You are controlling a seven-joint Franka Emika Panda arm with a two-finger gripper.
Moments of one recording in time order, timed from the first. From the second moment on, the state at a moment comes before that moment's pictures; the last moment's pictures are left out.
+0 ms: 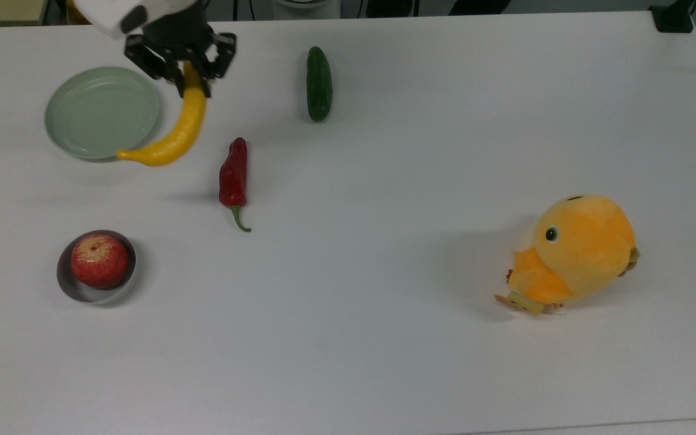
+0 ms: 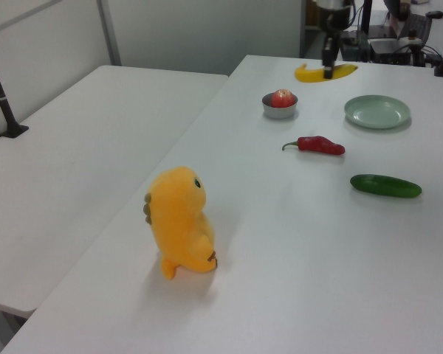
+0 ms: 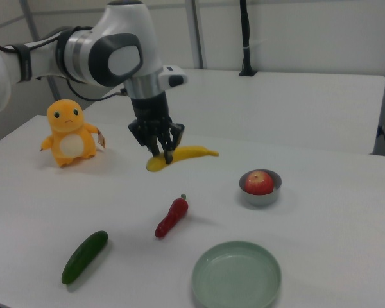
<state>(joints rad) -0.05 0.16 -0.09 -1.62 -0.02 1.79 -0.24</state>
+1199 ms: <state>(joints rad) -0.25 0.22 -0.21 -1.90 -0.01 2.03 -0.59</state>
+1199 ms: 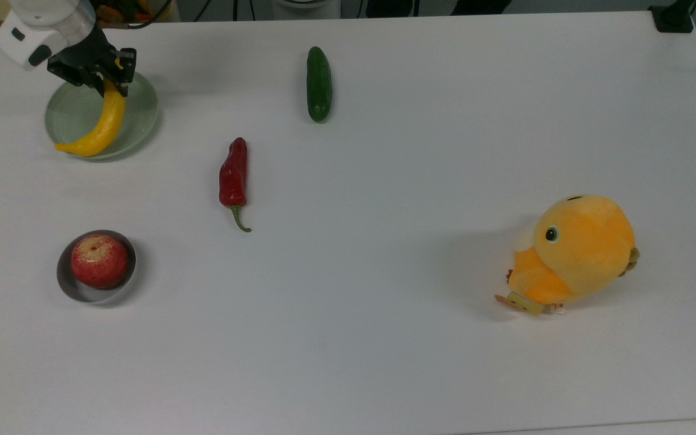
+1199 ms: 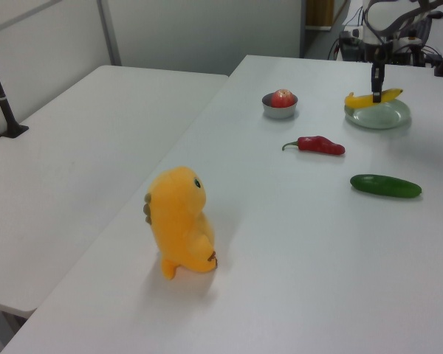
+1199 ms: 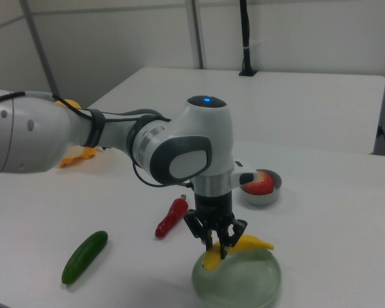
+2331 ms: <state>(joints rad) -0.17 0.17 -0.18 -1.70 -0.01 1.84 -0.36</state>
